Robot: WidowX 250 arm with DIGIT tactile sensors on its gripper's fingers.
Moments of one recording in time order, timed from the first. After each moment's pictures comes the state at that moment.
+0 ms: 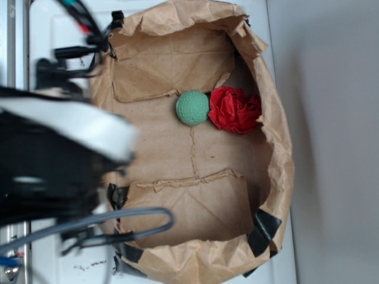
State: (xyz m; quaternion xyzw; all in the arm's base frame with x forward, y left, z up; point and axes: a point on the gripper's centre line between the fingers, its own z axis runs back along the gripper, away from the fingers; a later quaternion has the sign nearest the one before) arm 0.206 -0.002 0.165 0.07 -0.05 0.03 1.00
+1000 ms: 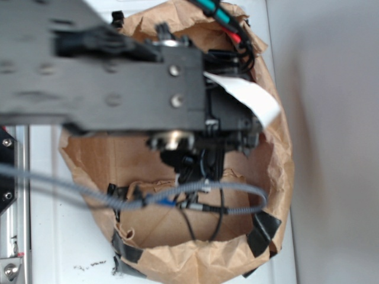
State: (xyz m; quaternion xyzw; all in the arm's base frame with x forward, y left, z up) arm 0.287 0.032 0.106 0.04 -0.12 -0.09 0.99
